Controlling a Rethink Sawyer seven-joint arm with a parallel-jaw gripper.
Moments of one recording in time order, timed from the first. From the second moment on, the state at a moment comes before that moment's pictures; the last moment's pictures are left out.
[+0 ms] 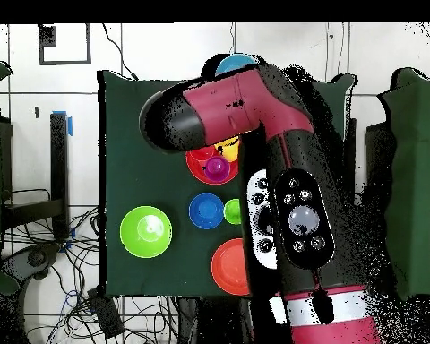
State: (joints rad) arm -0.39 -0.81 0.49 1.33 -0.68 0.78 1.70
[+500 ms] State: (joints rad) arm -0.34 -0.78 0.49 1.33 -0.68 0.89 1.70
